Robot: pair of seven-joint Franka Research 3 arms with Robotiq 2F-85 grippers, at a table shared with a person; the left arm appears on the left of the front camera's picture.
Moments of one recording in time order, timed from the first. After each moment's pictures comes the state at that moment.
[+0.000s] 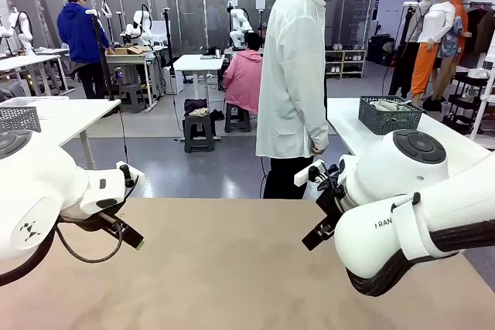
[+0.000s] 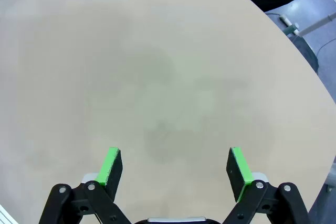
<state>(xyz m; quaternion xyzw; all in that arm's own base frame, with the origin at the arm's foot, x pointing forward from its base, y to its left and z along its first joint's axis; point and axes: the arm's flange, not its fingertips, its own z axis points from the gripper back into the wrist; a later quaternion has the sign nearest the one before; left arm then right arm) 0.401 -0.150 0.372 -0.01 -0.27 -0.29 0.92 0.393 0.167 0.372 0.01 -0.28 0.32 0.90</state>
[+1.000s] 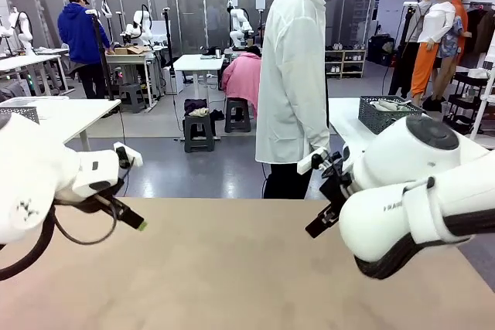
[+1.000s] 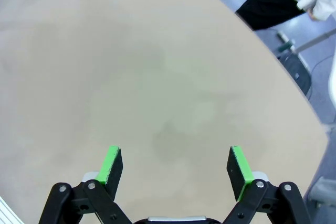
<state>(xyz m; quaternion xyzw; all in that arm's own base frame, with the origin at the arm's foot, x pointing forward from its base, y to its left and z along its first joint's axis) 0.414 -0.141 0.423 -0.06 -0.32 -0.33 0.89 0.400 0.152 0.415 0.02 -0.31 0.35 0.88</state>
